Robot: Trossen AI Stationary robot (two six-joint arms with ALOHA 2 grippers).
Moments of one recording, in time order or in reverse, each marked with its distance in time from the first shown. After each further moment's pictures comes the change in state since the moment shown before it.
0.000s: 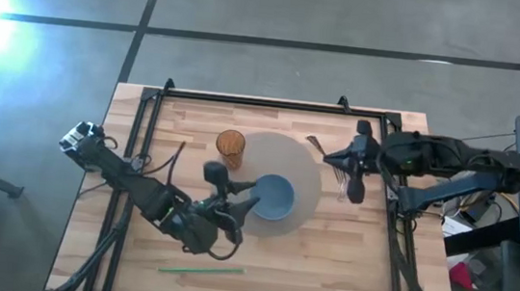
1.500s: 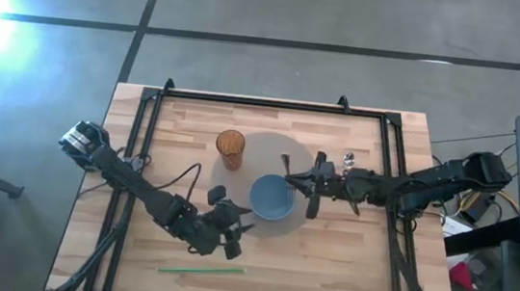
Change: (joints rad) left arm 0.012 -0.009 -0.490 0.394 0.326 -0.751; right arm -0.003 0.247 -0.786 1.450 0.015 0.112
